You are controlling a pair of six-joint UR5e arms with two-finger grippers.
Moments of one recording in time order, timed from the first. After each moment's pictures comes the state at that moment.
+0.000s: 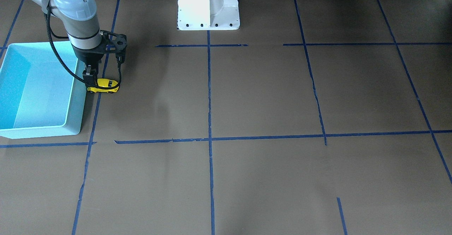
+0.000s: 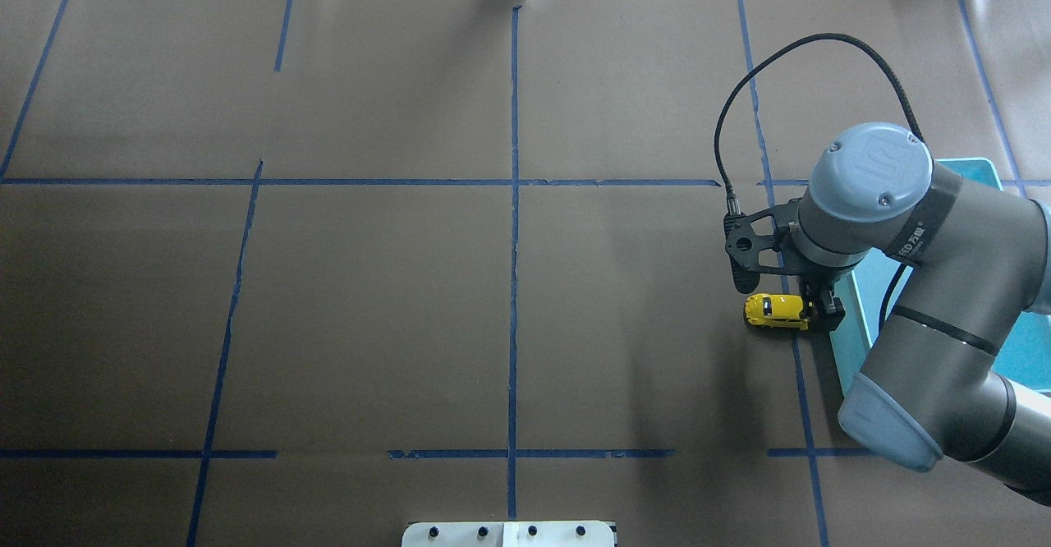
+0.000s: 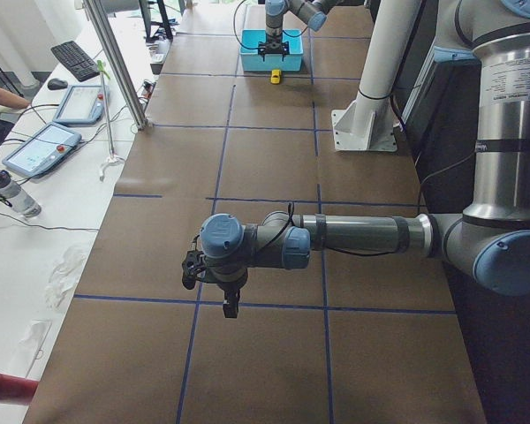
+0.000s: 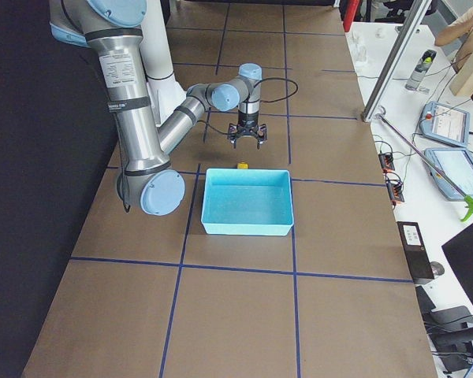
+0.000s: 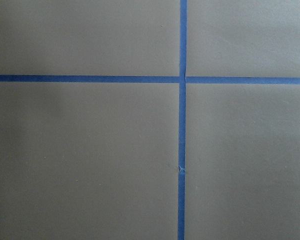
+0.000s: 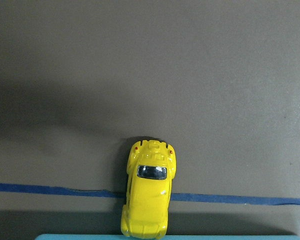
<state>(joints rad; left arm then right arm) -1.58 -1.51 -1.63 -1.59 -2.39 -0.01 0.64 -1.35 2.02 -1.80 1.85 -0.61</state>
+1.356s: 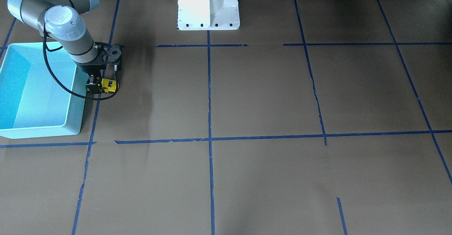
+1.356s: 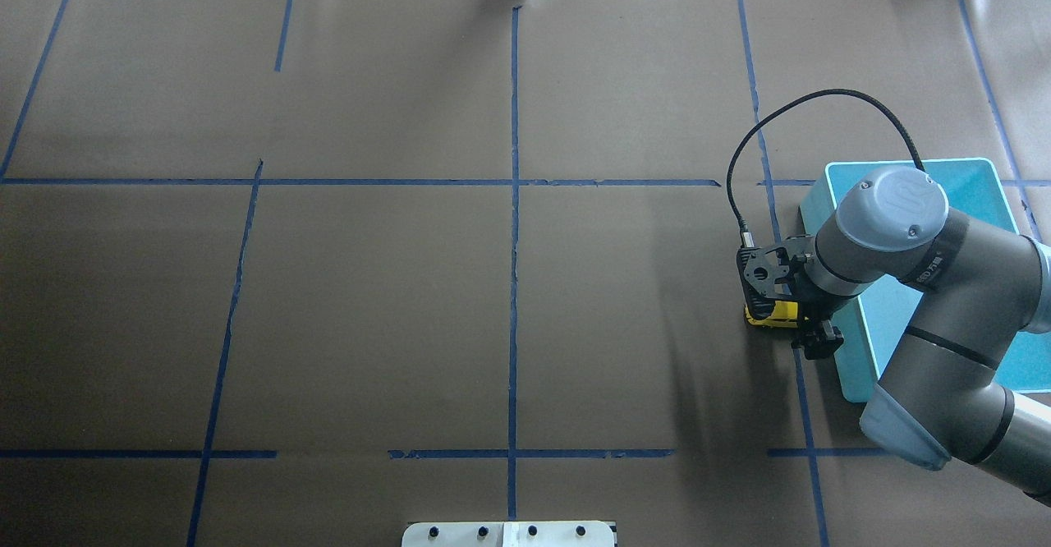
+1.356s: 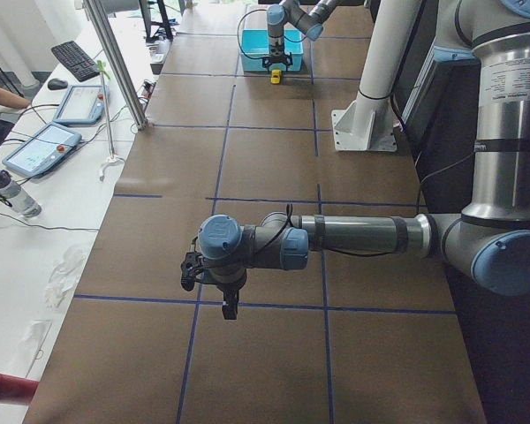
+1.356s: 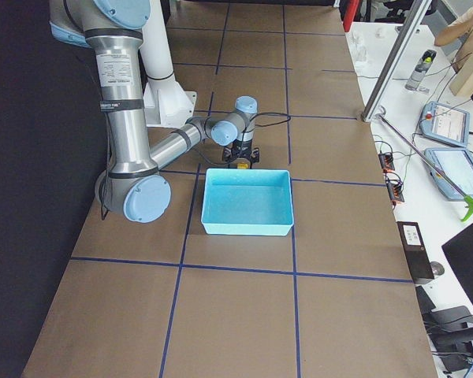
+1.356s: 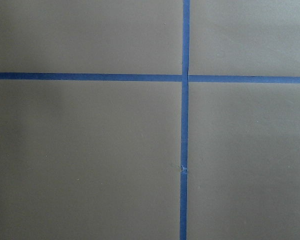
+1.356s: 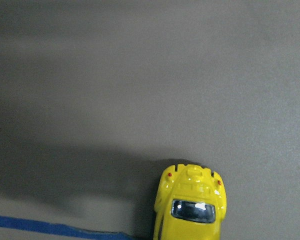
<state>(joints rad) -1.58 -1.52 -1.62 -1.59 -2.38 -0.01 0.63 -1.44 1.89 -1.50 1.99 -0.61</state>
